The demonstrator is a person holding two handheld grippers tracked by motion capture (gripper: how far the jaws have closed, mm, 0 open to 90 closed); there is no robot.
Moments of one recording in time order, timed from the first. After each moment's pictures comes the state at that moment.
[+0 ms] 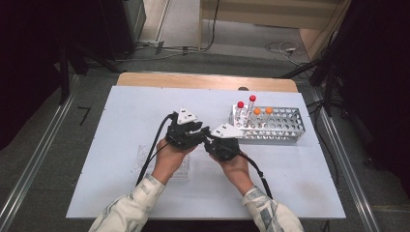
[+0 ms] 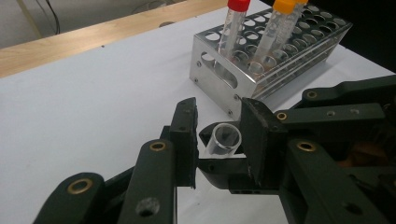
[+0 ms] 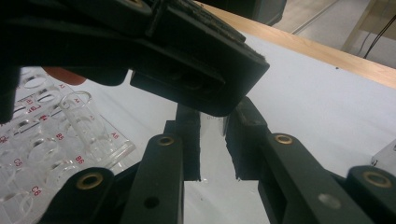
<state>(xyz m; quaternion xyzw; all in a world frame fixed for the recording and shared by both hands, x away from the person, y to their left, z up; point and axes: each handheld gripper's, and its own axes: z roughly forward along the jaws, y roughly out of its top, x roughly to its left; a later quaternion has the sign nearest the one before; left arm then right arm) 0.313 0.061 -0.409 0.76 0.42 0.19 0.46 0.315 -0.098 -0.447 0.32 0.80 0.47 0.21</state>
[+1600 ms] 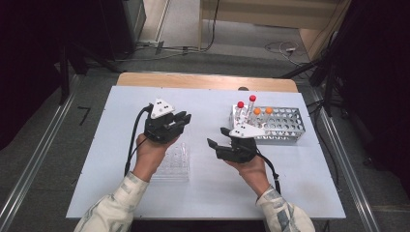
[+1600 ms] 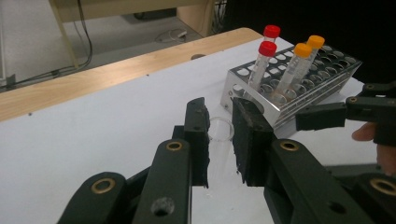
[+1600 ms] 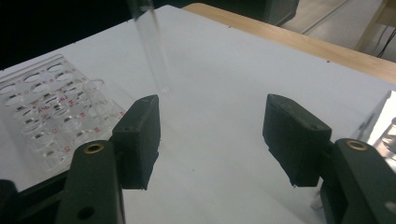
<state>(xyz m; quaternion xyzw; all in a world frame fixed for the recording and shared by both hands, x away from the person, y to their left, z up) 0.298 0.112 -0.375 0.73 0.43 0.24 0.48 0.309 -0.143 -0.429 0.32 0.80 0.48 0.18</state>
